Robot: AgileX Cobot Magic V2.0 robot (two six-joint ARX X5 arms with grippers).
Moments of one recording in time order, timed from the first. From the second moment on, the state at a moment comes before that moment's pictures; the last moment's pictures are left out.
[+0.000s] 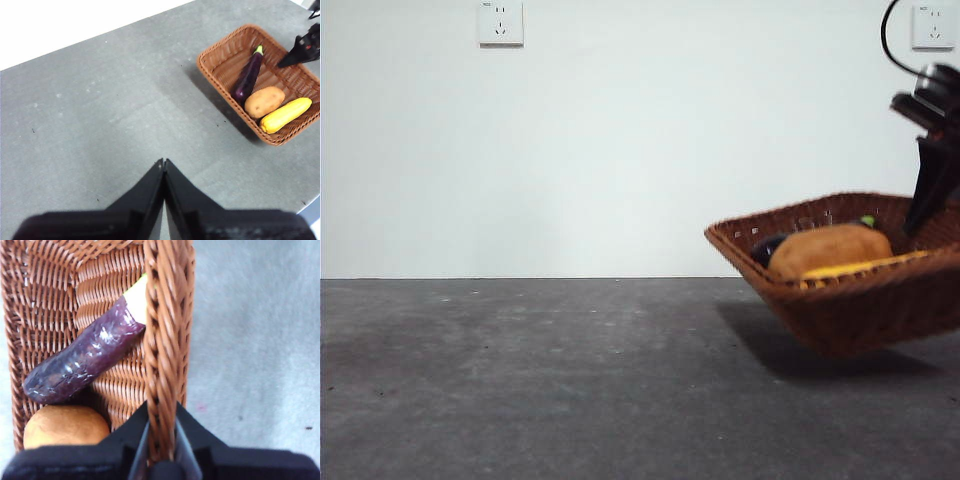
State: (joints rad) left arm -0.39 0.92 1.63 -1.27 0.07 0.07; right arm -0.11 1.67 1.24 -0.73 -0.53 -0.04
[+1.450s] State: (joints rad) left arm -0.39 0.95 1.63 -1.27 0.07 0.08; right arm -0.11 1.60 1.30 -0.79 -0.39 -0.05
